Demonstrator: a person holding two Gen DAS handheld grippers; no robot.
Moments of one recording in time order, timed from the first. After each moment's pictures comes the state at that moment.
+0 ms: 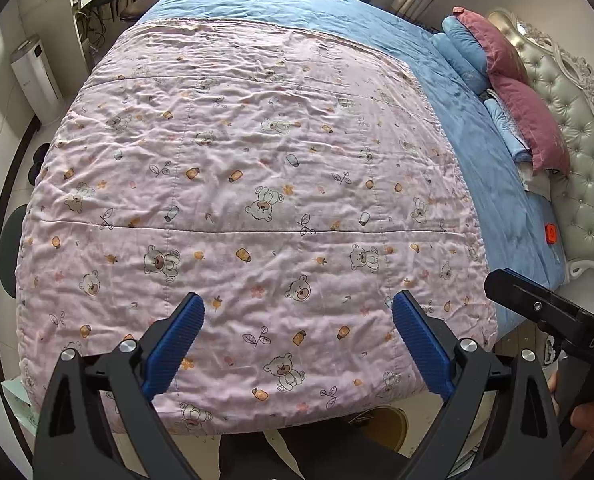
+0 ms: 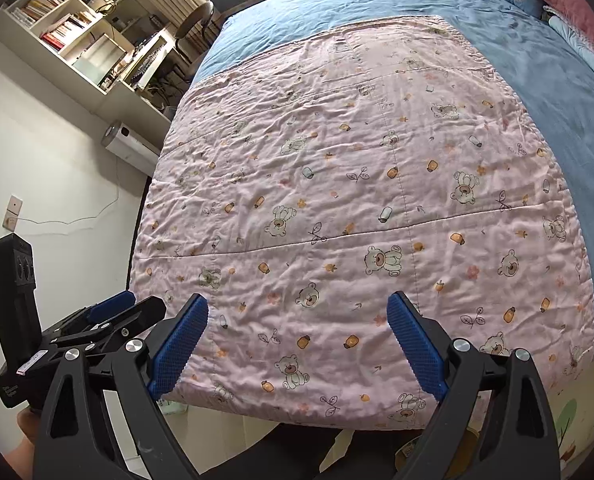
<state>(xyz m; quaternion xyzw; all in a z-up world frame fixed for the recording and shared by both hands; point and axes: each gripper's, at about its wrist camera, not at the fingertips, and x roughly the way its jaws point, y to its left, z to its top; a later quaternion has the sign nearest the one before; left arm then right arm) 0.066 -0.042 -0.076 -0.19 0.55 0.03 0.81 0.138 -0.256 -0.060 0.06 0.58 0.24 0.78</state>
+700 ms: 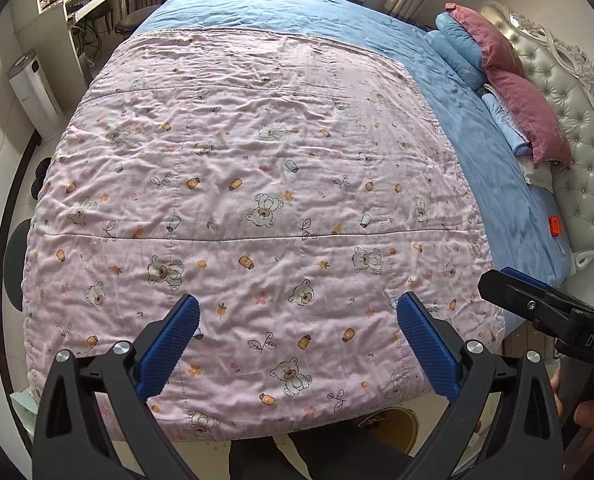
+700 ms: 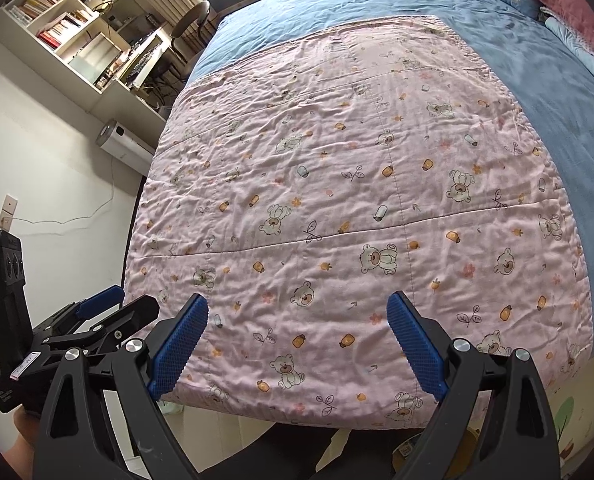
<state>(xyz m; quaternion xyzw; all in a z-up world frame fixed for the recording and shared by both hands) 0.065 -0.043 -0.075 -0.18 0.55 0.03 0.82 0.135 -0.254 -0.062 0.06 0.58 0.24 0.78</state>
